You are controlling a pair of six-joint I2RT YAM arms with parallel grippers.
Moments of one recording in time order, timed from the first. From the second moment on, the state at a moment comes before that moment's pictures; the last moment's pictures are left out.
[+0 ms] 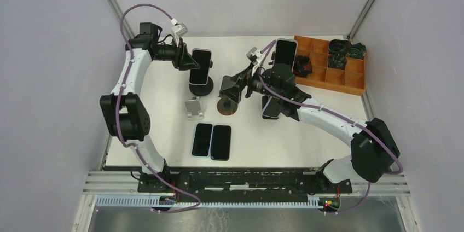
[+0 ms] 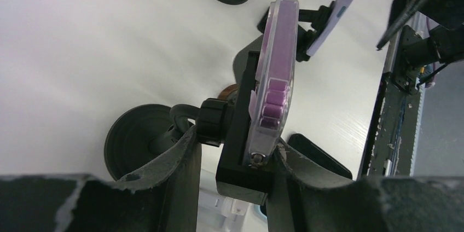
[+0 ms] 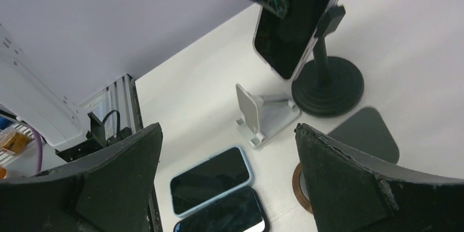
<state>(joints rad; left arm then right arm) 0.03 1.84 1.70 -0.88 1.08 0.55 0.69 1.42 0.92 0.43 -0.47 0.34</state>
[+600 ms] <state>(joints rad) -0.08 1.37 1.53 -1.00 1.16 0.57 0.66 1.53 1.29 0.39 -0.61 0.40</state>
